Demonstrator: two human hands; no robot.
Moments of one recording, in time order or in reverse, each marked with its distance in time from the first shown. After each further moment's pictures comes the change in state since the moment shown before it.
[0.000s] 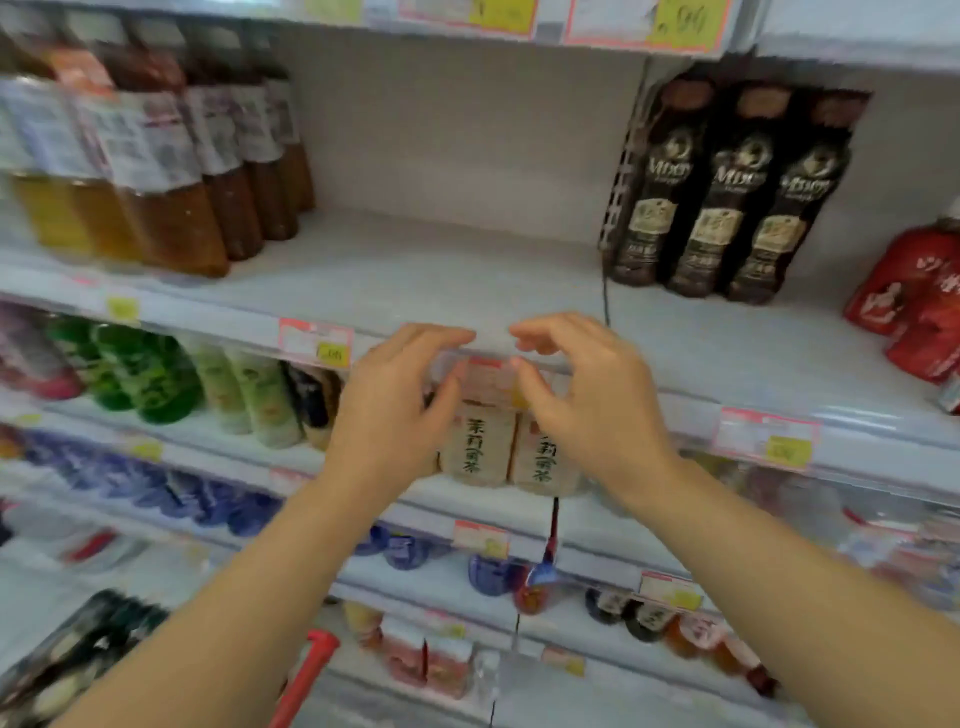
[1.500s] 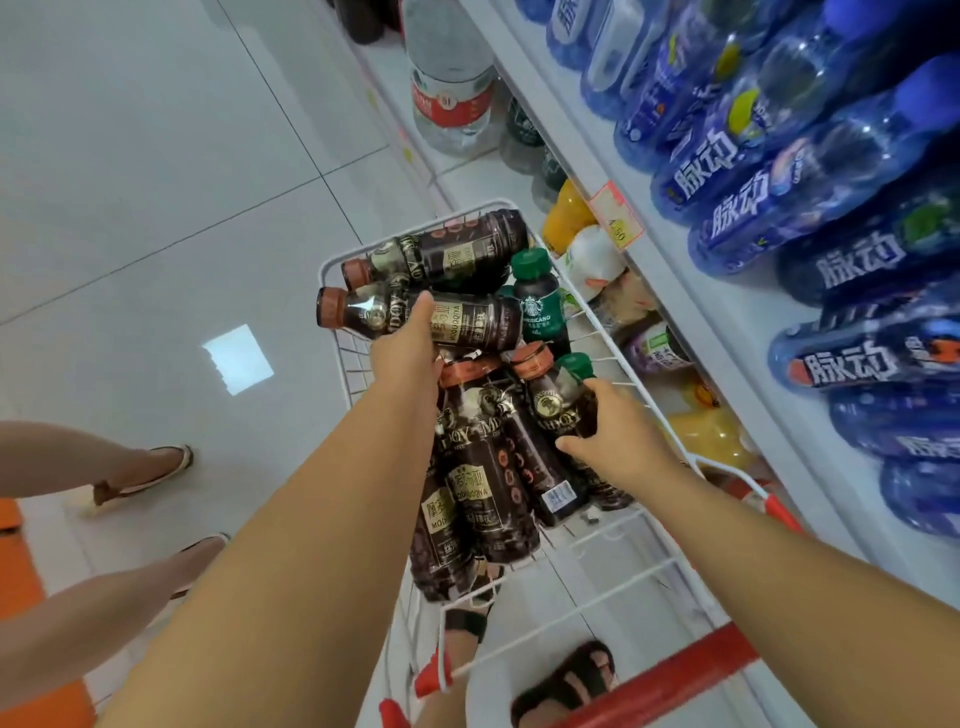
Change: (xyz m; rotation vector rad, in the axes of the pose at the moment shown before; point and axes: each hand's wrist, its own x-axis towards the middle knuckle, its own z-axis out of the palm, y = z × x) left_hand -0.404 -0.483 -0.078 -0.697 1.009 -2.019; right_hand -0.237 -0.130 0.594 -0.097 -1.445 0.225
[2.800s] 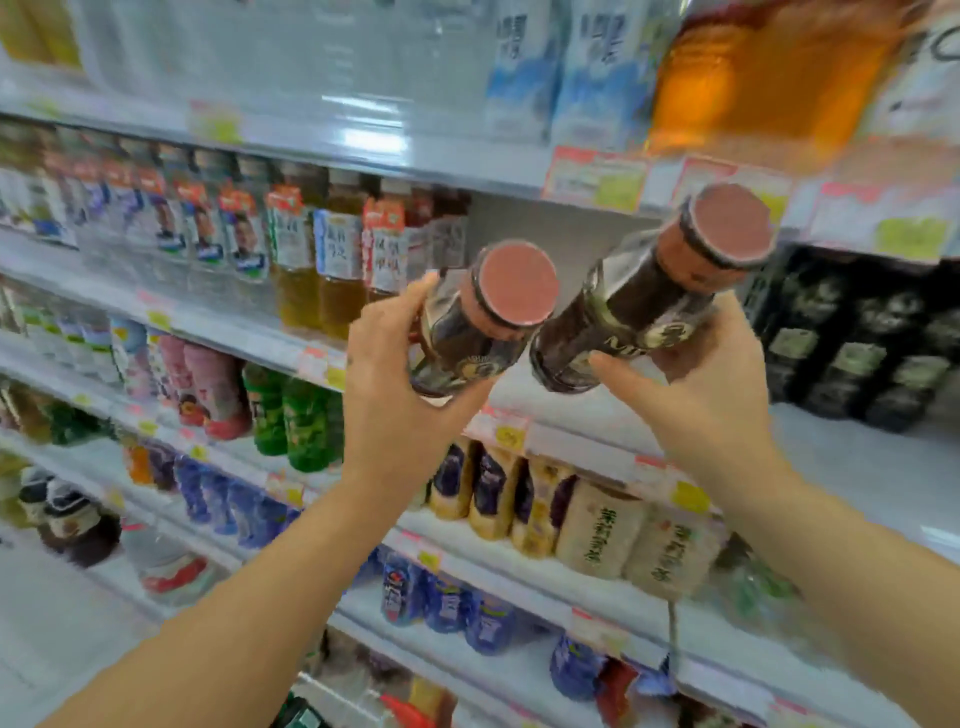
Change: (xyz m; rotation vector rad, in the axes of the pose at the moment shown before) left_hand -0.588 0.038 0.075 0.049 -0.805 2.060; right_hand -0.537 0.089 -0.379 0.653 1.414 -0.638
